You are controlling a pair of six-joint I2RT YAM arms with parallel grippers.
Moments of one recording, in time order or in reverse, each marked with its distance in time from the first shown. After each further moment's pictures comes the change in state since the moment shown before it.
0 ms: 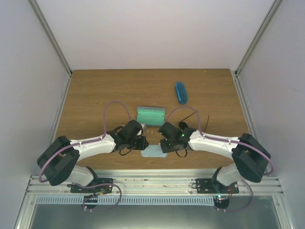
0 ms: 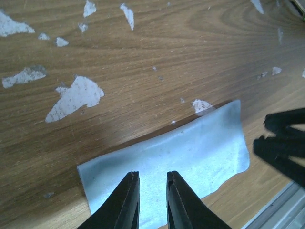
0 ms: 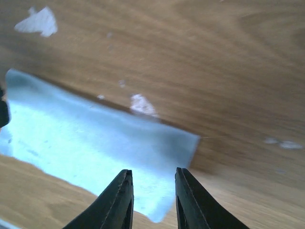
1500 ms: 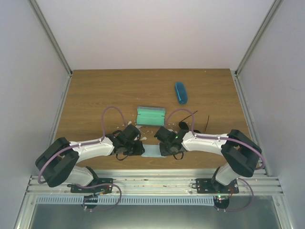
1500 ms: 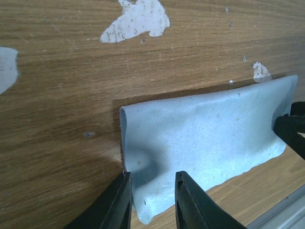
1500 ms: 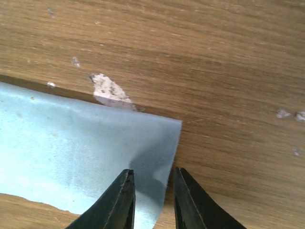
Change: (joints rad) left arm -0.003 -0.023 -0.078 -0.060 0.003 -0.135; right arm 0.063 0.124 0.013 -0.019 0.041 0.141
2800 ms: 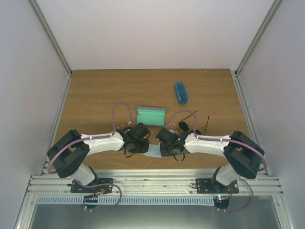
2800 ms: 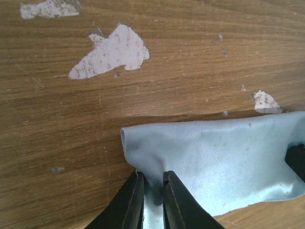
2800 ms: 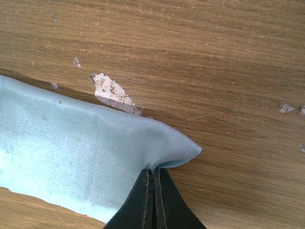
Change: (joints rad) left arm -0.066 0.148 0.162 -0.090 -0.105 -0.051; right arm 0.004 -0.032 -0.053 0.071 -0.008 0.039
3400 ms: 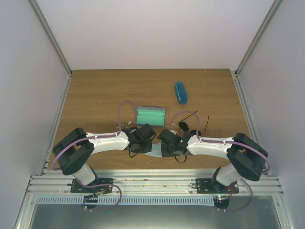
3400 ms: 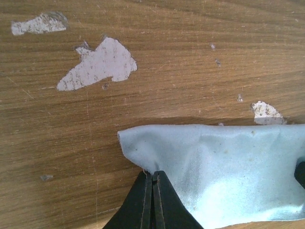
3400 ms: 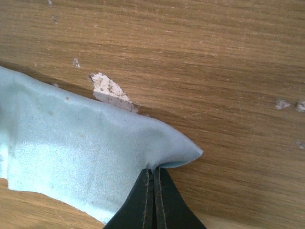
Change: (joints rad) left arm -0.069 0.069 0.090 -0.073 -0.119 -0.034; right arm 0.000 -0.037 -0.048 0.058 0.001 0.016
